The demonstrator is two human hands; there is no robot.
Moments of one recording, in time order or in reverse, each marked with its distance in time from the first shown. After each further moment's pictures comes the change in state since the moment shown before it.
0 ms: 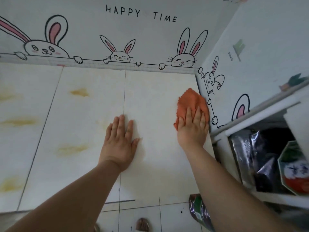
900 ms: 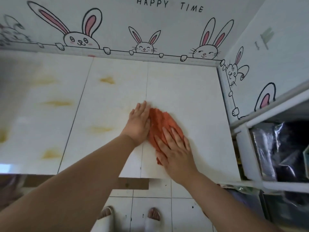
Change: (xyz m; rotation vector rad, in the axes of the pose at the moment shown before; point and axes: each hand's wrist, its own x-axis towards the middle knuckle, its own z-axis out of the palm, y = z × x) left_hand 0.000 -0.013 -0.026 -0.378 -0.071 0.026; right_hand -0.145 -0.026 0.005 -0.031 -0.154 -0.734
